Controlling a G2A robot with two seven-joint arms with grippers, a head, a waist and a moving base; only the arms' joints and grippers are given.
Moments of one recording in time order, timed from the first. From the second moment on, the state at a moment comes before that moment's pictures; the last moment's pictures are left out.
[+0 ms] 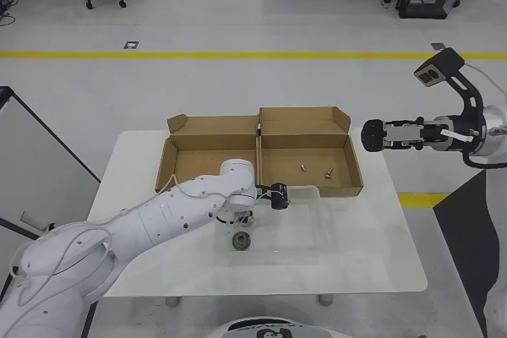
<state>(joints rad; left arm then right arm) 0.55 -1.25 -0.18 -1.39 0.84 -0.49 -1.30 -1.03 -0.91 1.62 -1.72 0.48 0.00 1.54</state>
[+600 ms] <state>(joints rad) 0.56 -1.30 -0.17 -1.32 0.83 -0.52 -1.30 -1.03 -0.91 1.62 -1.72 0.48 0.00 1.54</state>
